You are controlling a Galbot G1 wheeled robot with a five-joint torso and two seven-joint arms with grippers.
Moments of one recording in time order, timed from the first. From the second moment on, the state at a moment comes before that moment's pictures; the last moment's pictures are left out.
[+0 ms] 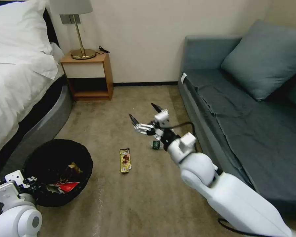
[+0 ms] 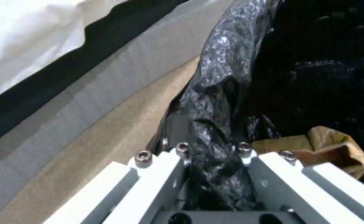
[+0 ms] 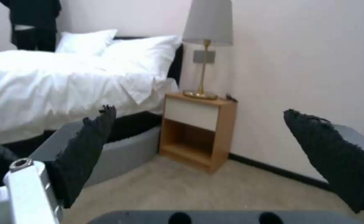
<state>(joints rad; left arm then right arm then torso) 1.53 -1.40 -0.95 -2.19 -0.50 0.67 -0.49 -0.86 0.98 -0.19 2.02 0.44 0.02 0.21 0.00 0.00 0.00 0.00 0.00</state>
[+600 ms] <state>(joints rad) 1.53 -1.40 -0.95 -2.18 -0.48 0.67 -0.49 -0.97 0.99 -0.17 2.05 0.39 0.02 0.24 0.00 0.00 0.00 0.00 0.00</state>
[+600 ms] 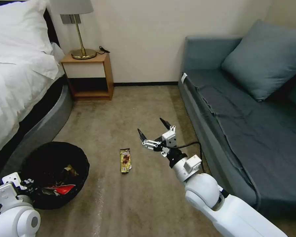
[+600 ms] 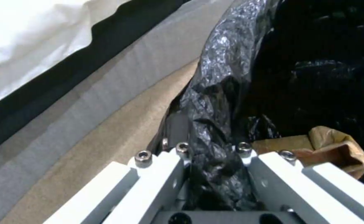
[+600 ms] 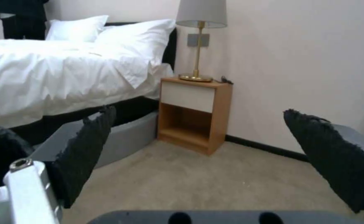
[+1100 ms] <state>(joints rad) 1.54 -1.41 -0.95 -2.19 -0.49 0.67 -0.49 -0.96 1.01 -0.19 2.03 0.36 0.01 0.22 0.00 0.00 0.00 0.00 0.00</state>
